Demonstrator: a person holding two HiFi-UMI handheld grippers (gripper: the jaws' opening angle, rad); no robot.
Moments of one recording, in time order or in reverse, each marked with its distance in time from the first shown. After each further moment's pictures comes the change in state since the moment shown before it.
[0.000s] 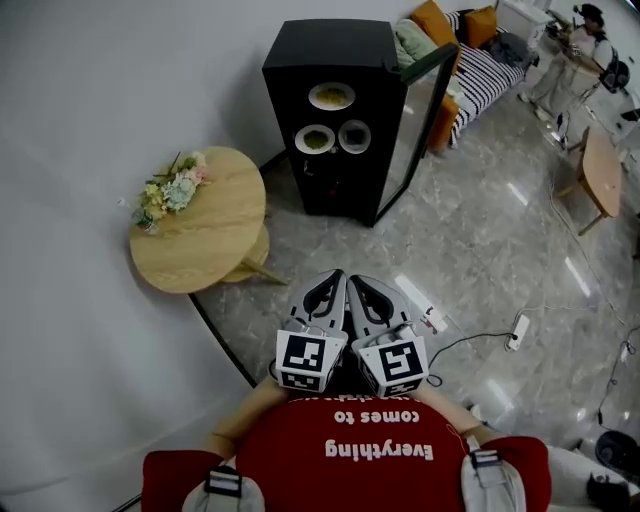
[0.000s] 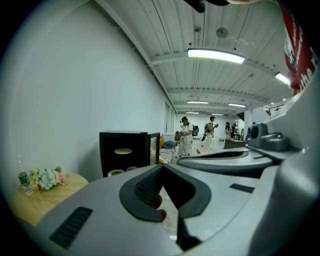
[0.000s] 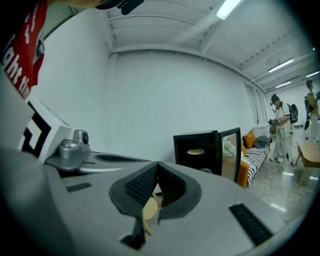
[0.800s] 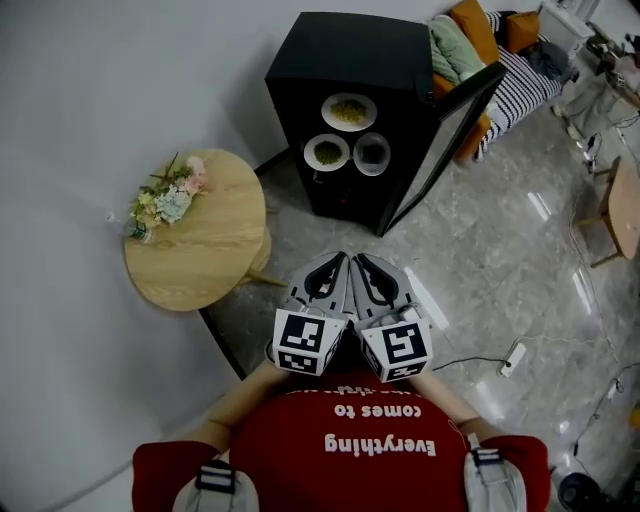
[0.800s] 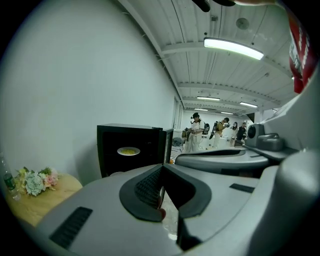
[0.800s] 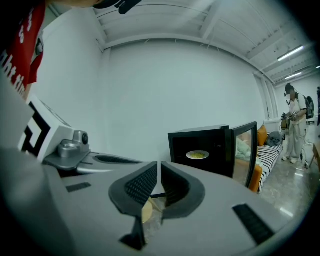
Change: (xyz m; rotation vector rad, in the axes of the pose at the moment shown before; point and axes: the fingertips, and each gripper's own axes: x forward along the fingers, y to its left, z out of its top) left arm 0.159 0.088 0.032 -0.064 0.063 0.051; right arm 0.154 -0.107 0.024 0.008 0.055 0.096
